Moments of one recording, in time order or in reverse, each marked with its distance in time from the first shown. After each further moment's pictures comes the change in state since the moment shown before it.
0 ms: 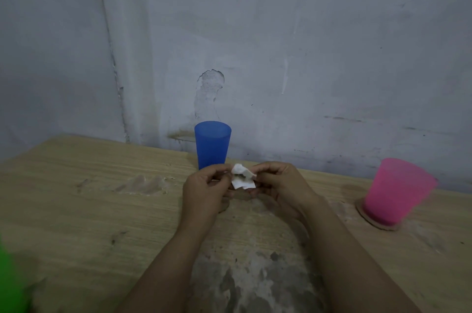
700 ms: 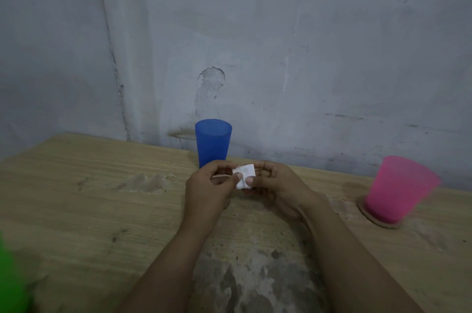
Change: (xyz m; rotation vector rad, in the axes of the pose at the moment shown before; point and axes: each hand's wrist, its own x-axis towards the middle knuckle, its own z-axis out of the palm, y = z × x) left_hand -0.003 0.004 0.001 0.091 -0.022 0.056; right_hand 0.003 0.007 -0.001 0.038 -0.081 0.091
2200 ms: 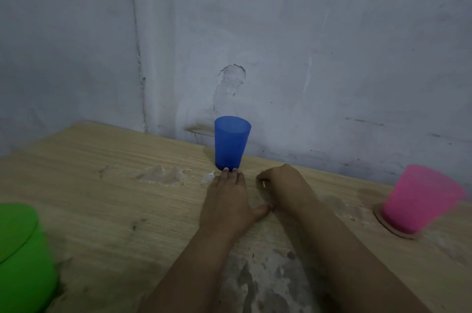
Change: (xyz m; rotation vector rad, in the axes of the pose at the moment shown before) left_hand 0.001 -0.031 0.007 1.008 -0.323 0.128; right_hand 0.020 0.000 0.019 -1.689 0.058 -0.070
